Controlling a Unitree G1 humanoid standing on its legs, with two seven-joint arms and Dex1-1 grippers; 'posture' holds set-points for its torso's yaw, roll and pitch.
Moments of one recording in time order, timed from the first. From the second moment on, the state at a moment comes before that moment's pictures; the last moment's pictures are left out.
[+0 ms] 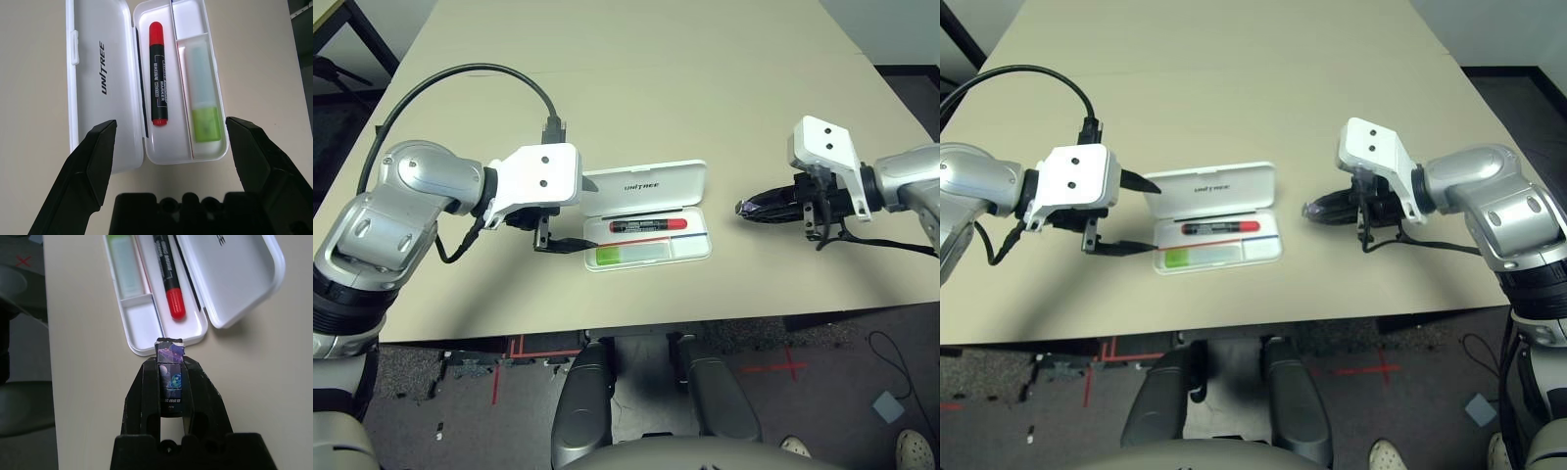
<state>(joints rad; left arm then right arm) -0.66 1.00 -0.21 -0.38 -0.25 0.59 -1.26 -0.70 -0.96 0.21 -0.06 0.32 0.47 1.46</state>
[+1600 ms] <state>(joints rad) -0.64 1.02 -0.20 -0.40 -0.24 0.61 -1.25 -0.76 -0.66 0.37 0.12 0.12 0.21 1.49</state>
